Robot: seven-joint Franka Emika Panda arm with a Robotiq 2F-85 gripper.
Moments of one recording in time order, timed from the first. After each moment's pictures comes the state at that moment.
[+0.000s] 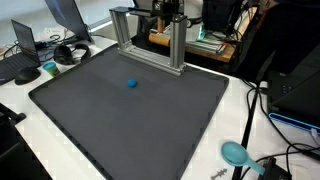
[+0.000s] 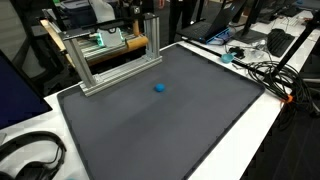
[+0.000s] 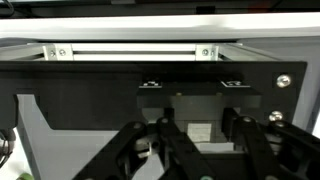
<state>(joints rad) -0.02 -0.66 0.03 -2.66 -0.04 2.03 0.04</state>
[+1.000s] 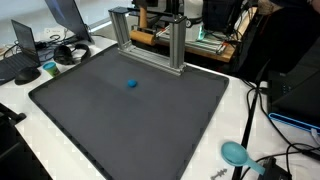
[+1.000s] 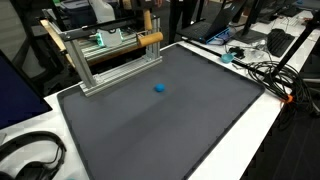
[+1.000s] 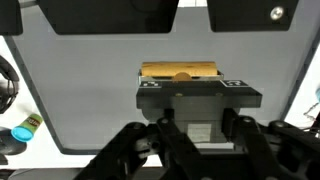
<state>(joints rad) -0.03 -0.53 0.01 -2.48 -0.04 2.18 0.04</state>
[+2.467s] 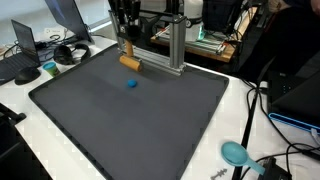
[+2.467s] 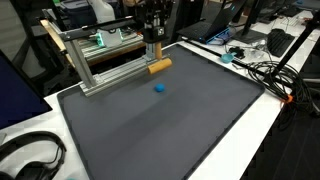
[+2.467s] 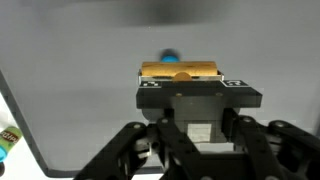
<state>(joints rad) -0.04 -0.09 -0.02 -2.26 -0.04 2.30 0.05</state>
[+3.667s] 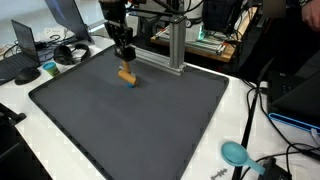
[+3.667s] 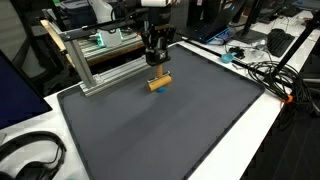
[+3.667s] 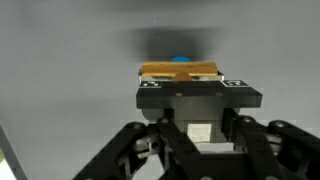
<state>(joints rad) -0.04 0.14 -0.04 -2.15 -0.03 2.35 0.05</state>
